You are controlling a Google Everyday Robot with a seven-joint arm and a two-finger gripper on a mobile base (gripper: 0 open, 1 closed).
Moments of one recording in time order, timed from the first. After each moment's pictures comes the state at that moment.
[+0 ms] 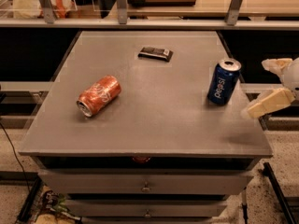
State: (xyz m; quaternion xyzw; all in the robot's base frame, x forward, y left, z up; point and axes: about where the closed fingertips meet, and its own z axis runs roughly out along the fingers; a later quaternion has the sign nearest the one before) arm 0.515 -0.276 0.893 -0.45 0.79 0.12 0.40
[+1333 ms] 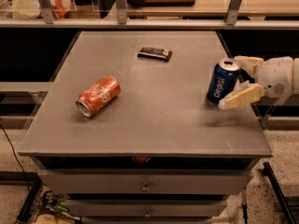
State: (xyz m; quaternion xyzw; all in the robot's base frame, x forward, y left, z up) arm 0.563 -0.232 0.879 -0.45 0.71 0.23 0.48
